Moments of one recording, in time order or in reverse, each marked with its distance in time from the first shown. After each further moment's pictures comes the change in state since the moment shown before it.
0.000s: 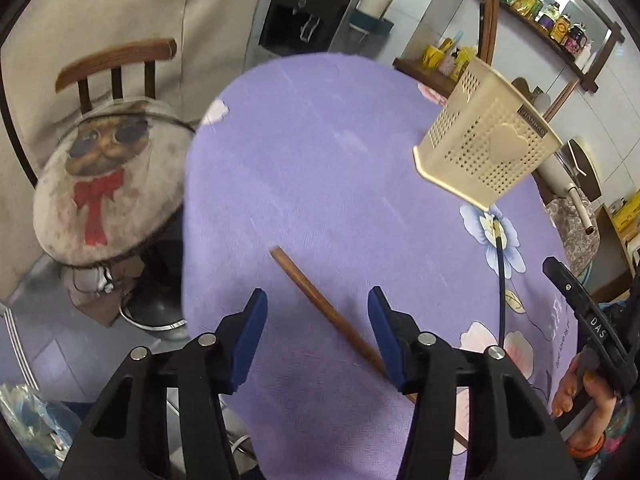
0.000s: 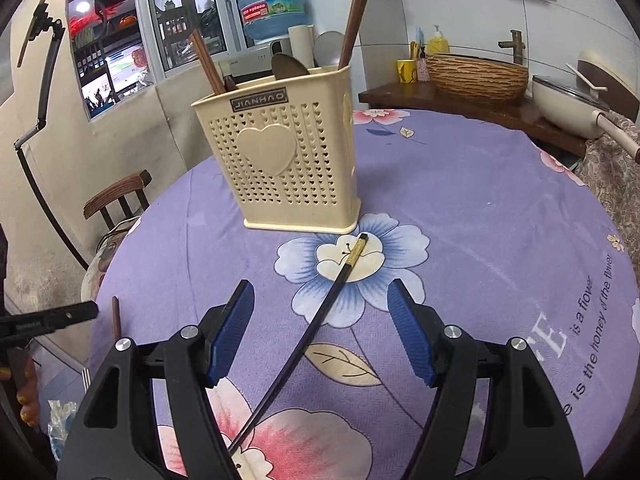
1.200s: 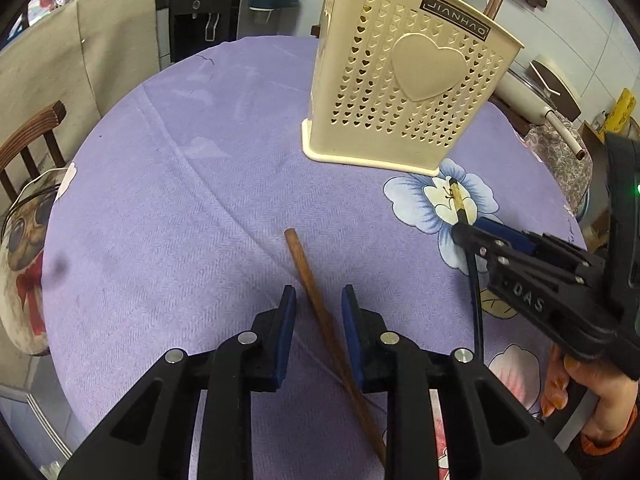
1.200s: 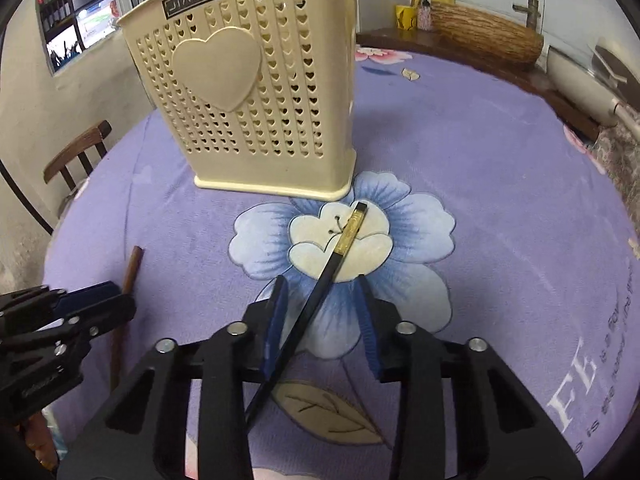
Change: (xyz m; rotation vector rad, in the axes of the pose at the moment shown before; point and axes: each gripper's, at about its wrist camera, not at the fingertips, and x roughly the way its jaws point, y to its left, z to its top) left arm 0.071 -0.109 0.014 0.285 0.038 -0.004; right arm 0.091 0.000 0.019 -0.042 0.218 -0.096
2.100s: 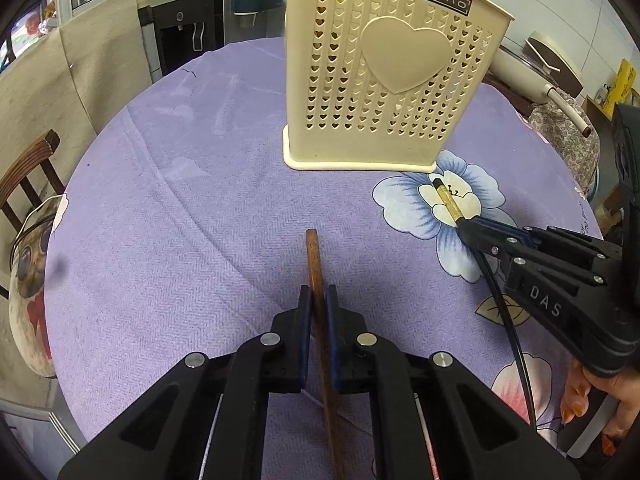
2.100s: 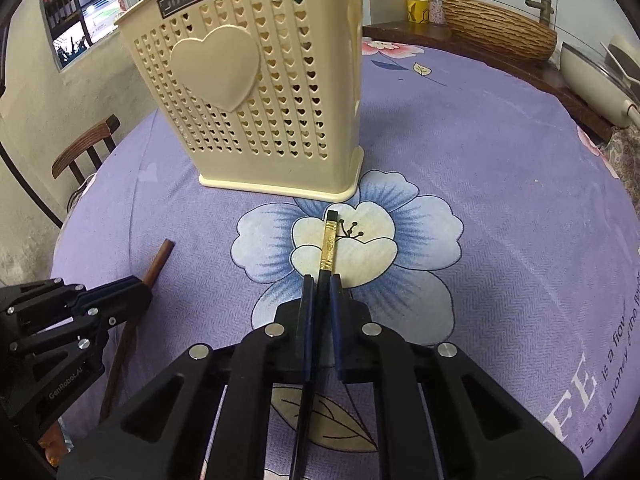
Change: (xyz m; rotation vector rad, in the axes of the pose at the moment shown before) left arm 0.014 -0.019 0.014 0.078 0.017 0.047; right arm -0.001 -0.009 0.002 -0.002 0.027 0.056
